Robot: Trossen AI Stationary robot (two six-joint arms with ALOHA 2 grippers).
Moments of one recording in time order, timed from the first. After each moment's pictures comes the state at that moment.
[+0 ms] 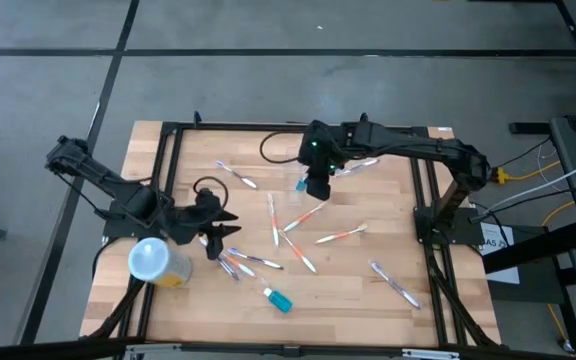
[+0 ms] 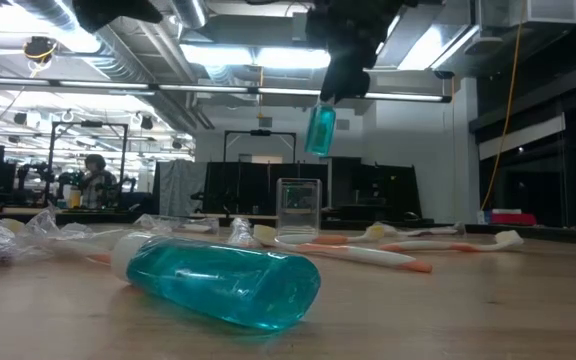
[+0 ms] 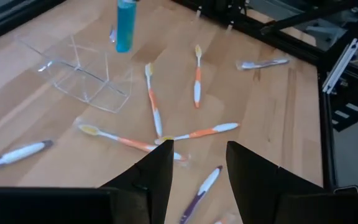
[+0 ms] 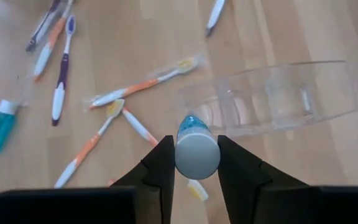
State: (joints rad) left arm -0.51 1.04 0.92 -0.59 -0.59 -0.78; right arm -0.22 1.74 1.62 -0.95 -0.16 0.00
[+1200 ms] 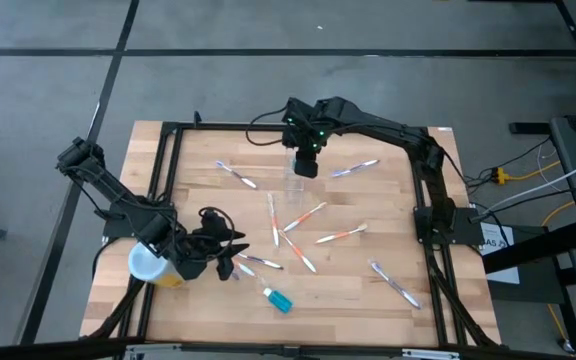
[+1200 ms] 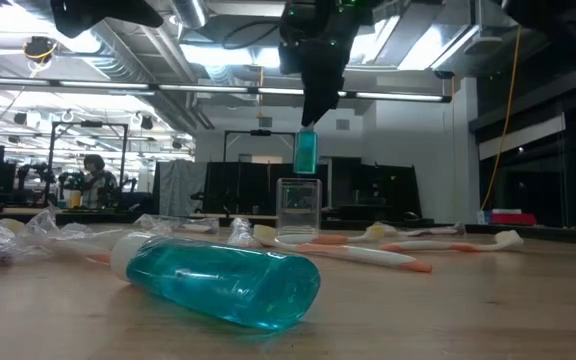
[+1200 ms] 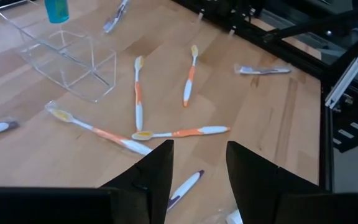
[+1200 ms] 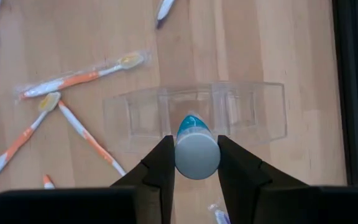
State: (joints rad) left arm -0.66 1.23 0.92 -0.48 -0.78 -0.98; right arm -0.34 2.09 2.10 -1.25 -0.12 -0.23
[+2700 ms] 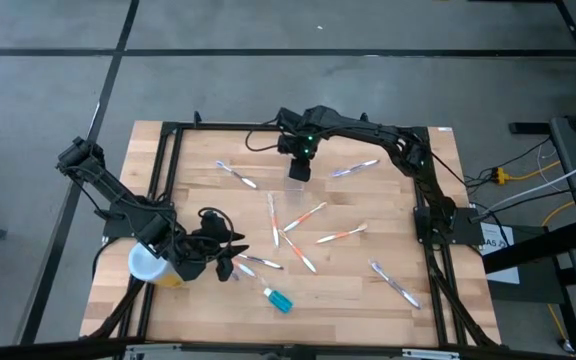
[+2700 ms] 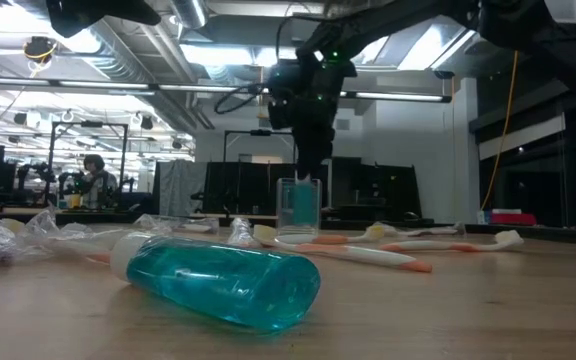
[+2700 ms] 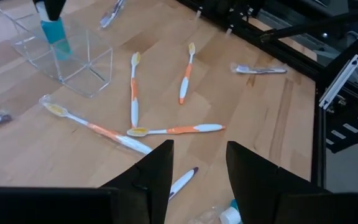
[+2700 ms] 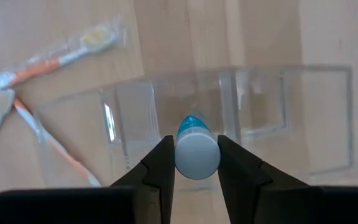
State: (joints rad) left arm -0.66 1.23 0.92 -0.47 -0.77 -1.01; right arm -0.39 2.24 2.02 -1.16 -0.20 -0.24
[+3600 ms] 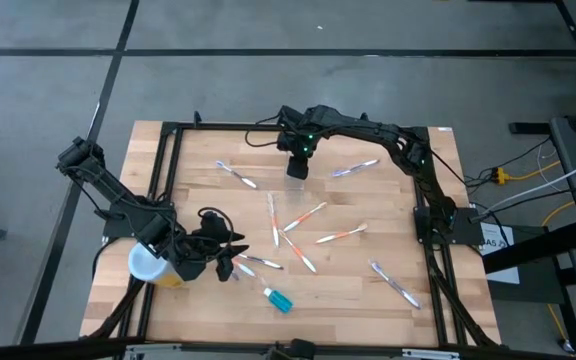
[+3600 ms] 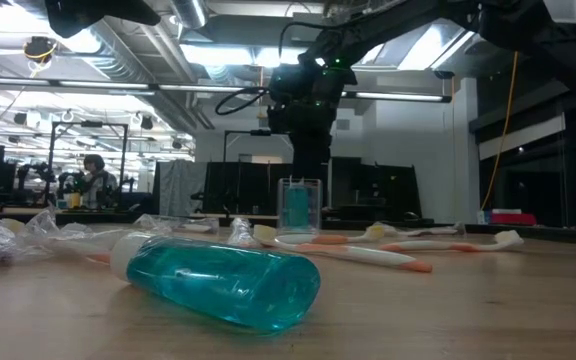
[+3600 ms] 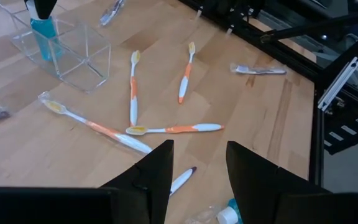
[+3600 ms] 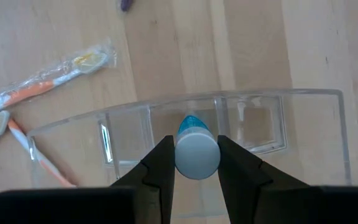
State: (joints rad) left arm -0.66 1.23 0.92 -0.48 -0.77 -1.03; right arm -0.41 2.23 1.99 -1.07 -0.22 -0.22
